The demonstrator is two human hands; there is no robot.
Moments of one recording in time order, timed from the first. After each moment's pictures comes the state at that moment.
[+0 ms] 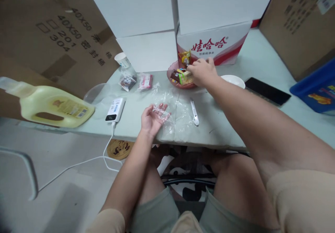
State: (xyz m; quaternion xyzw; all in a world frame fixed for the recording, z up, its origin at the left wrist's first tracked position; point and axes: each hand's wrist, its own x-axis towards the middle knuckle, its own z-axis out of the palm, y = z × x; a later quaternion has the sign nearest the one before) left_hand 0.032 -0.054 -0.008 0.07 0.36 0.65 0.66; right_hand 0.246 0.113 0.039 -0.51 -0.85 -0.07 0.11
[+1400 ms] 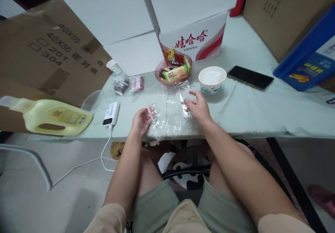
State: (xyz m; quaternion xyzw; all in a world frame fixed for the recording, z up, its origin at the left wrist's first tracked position) left_hand 0.017 -0.055 -0.022 0.23 0.54 0.57 0.57; right_hand 0.262 -0.041 -0.014 -0.55 -0.42 0.54 0.49
